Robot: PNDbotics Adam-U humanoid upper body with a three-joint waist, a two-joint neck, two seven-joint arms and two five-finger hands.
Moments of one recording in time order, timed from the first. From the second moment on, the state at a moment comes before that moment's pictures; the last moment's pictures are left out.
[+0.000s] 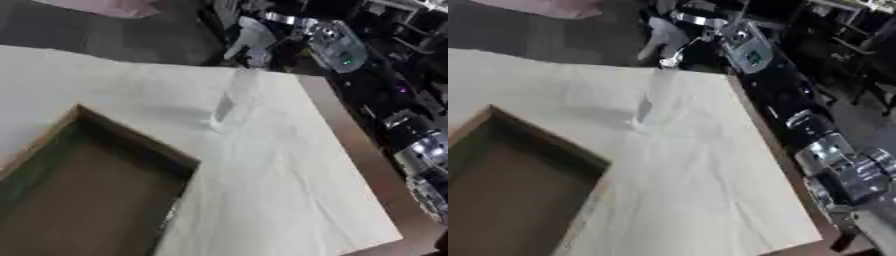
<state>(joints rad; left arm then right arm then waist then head) -0.18 0.37 0.13 -1.98 0.41 -0.12 -0.40 -1.17 -0.65 0.14 -0.81 0.04 -0.45 0.73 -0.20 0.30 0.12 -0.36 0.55</state>
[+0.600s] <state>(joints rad) -0.18 0.37 0.13 -1.98 0.42 -0.11 -0.40 -1.16 -0.65 0.14 -0.81 0.00 -0.45 0.73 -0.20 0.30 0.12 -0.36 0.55</state>
